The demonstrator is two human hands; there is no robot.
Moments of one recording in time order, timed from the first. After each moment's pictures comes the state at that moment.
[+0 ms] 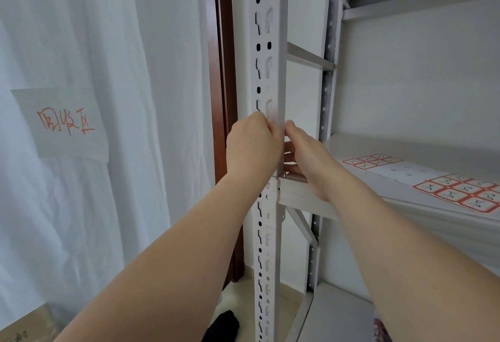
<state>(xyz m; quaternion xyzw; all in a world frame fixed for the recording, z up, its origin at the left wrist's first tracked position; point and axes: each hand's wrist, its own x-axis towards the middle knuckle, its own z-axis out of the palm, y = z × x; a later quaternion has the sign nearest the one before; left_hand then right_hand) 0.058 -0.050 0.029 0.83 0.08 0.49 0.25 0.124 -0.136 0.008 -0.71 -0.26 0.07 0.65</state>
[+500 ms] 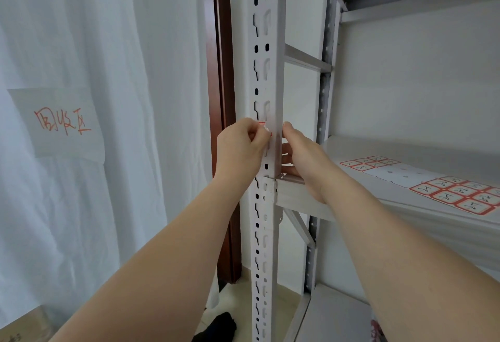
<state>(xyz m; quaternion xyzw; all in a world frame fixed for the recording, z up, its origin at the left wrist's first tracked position) 0.059 -0.030 0.018 0.79 0.02 0.48 0.38 0.121 -0.135 0.009 -0.71 -0.26 0.06 0.65</state>
